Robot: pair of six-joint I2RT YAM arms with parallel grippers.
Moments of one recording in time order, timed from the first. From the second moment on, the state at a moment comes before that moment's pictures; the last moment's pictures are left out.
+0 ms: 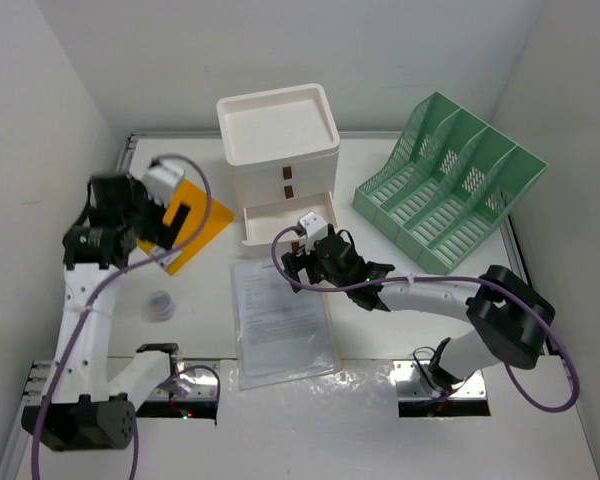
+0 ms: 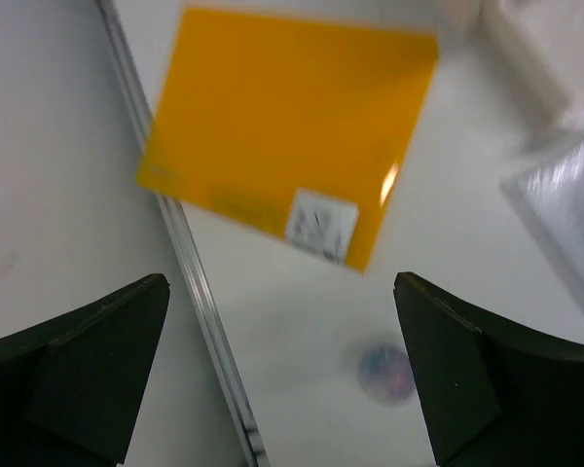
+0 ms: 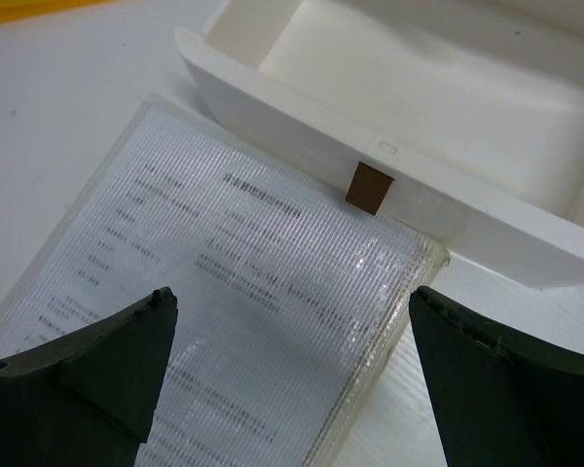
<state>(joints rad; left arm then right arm) 0.06 1.09 1.29 -0.86 0.08 0.51 0.93 1.49 0.68 0.31 0.20 0.17</state>
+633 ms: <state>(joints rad) 0.26 0.97 0.72 -0.86 0.18 0.81 1.06 1.36 0.81 -0.08 0.40 0.32</state>
